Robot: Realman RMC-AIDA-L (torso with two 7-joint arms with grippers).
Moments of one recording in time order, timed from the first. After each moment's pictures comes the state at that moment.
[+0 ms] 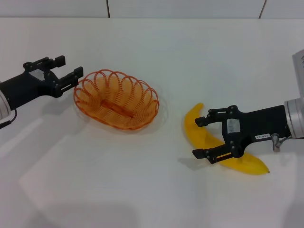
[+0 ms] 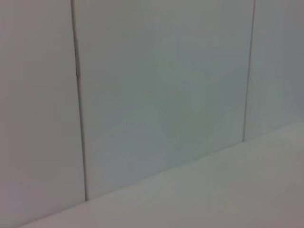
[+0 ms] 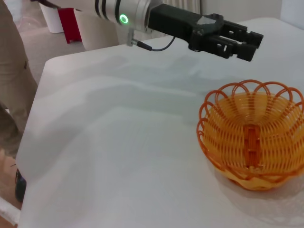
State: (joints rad) left arm -0.47 -2.04 0.90 0.50 1.51 1.11 -1.05; right arm 0.48 2.03 -1.09 -0.77 -1.98 -1.51 1.37
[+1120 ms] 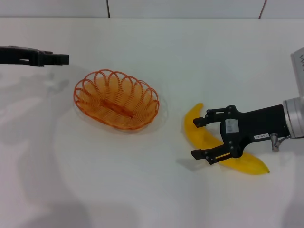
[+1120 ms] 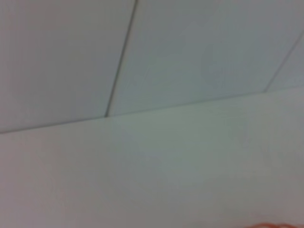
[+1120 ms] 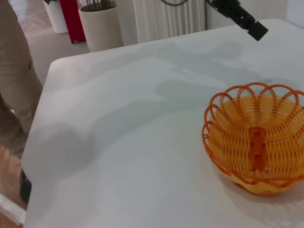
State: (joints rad) left arm -0.63 -1.92 0.92 0.83 2.12 1.23 -2.11; right arm 0.48 2.03 -1.09 -0.78 -1.98 -1.52 1.38
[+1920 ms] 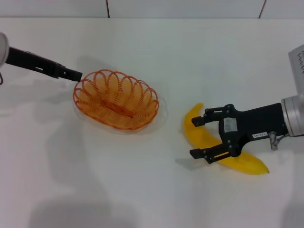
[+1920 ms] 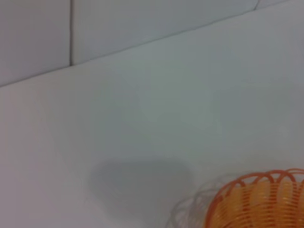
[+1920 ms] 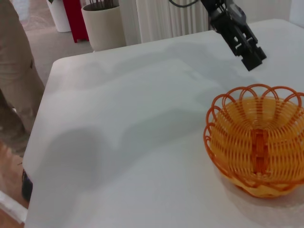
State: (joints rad) left arm -0.78 -1.94 0.92 0.80 2.40 1.31 -2.19; right arm 0.50 2.03 -1.09 -0.77 -1.98 -1.52 1.38
